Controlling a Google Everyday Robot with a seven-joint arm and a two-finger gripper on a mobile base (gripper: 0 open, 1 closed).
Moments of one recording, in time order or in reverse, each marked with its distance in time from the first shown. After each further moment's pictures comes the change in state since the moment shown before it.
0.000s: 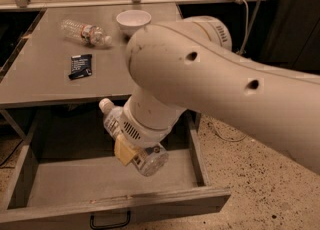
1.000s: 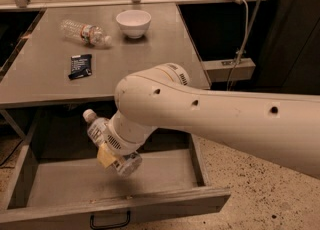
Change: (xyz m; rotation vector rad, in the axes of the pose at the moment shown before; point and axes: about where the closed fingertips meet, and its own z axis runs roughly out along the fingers) arm -0.042 0.003 0.102 -0.081 -0.100 -0.044
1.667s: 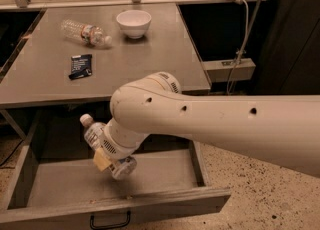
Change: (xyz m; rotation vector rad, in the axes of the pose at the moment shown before) arm -0.003 0.002 0.026 -0.012 -0.005 0.002
